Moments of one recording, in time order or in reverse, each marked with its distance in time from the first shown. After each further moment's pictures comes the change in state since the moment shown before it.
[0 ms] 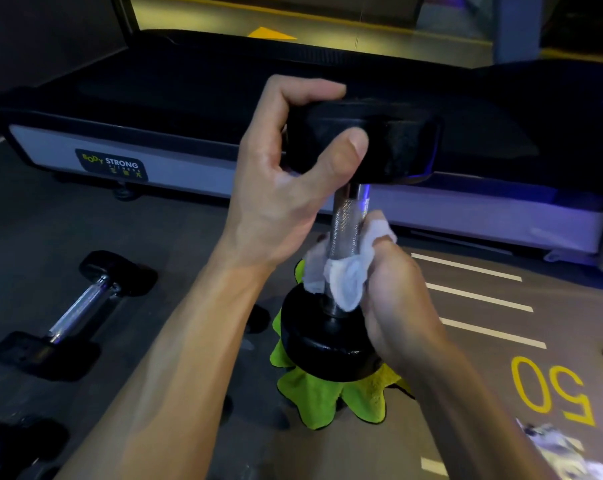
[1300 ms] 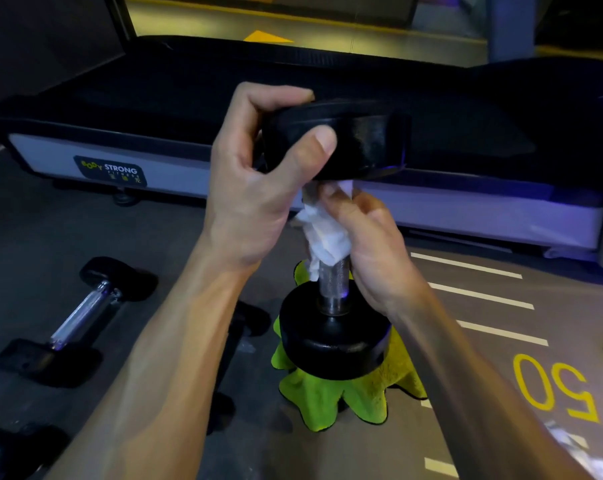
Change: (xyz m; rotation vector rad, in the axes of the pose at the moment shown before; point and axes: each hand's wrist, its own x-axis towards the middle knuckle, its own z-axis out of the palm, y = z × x) left_hand 0.000 0.001 -0.013 -0.043 0.052 -0.042; right_hand 0.025 -0.018 0.007 0.068 -0.252 -0.296
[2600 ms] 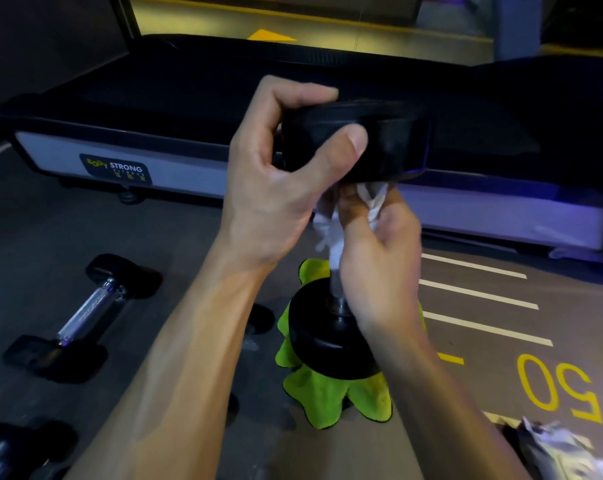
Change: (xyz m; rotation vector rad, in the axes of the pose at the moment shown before) left_hand -0.002 0.007 0.006 0.016 -0.025 -0.003; right_hand -0.018 0.003 0.022 -0.281 0.404 -0.246
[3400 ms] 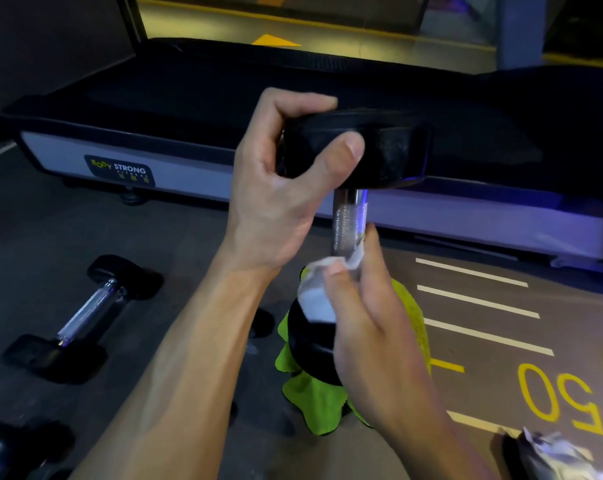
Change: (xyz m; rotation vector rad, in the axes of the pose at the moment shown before) left_hand 0.001 -0.004 0.000 -0.048 0.044 -0.022; right_hand -0.050 -0.001 -0.019 -0.202 -0.286 0.154
